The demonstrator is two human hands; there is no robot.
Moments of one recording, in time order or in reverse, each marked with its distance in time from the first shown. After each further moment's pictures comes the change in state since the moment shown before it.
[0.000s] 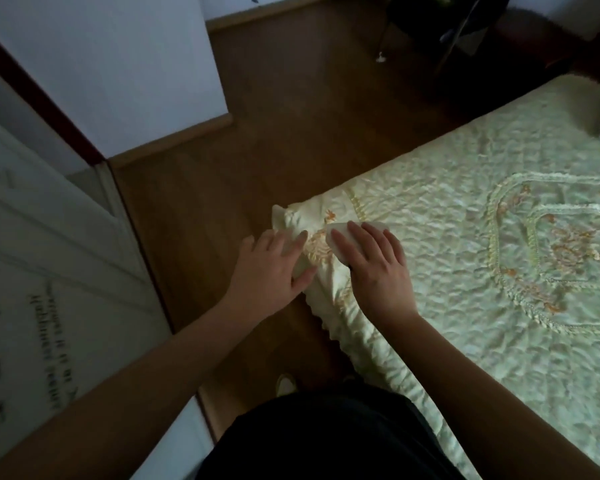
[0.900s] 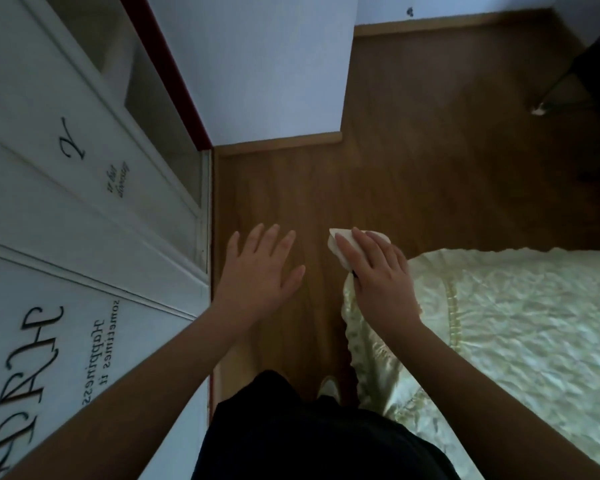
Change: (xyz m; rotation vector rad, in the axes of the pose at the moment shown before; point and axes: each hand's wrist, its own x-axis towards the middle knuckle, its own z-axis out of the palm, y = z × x) left_hand 0.120 -0.231 0.005 -0.039 0.066 -0.508; right_hand 0.295 -0.059 0.128 0.214 -0.120 -0.331
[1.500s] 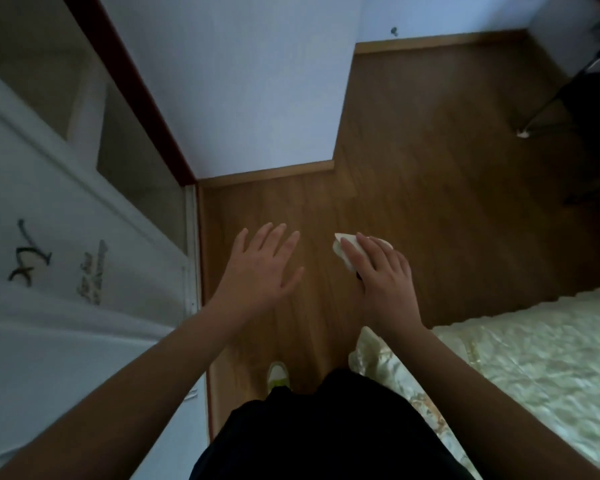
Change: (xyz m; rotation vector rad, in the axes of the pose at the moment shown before) left_hand 0.221 -0.122 -0.010 -0.026 -0.036 0.168; right_hand 0.216 0.016 0.061 -0.029 -0.087 0.118
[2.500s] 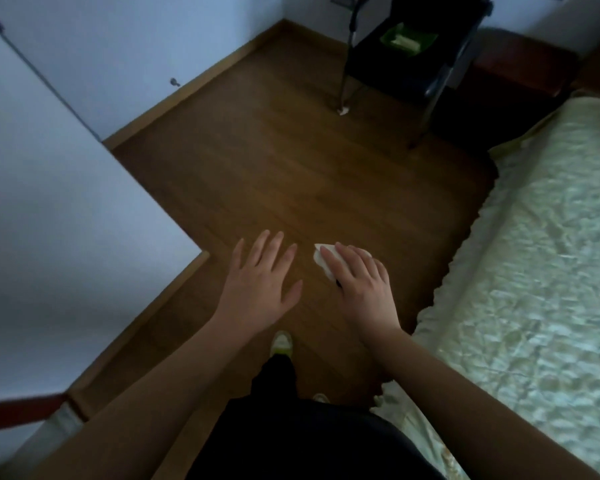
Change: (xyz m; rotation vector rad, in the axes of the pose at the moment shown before) left_hand 0.465 0.184 -0.011 0.101 -0.034 0.711; right_hand 0.188 0.295 -0.041 -0.008 0.176 0.657
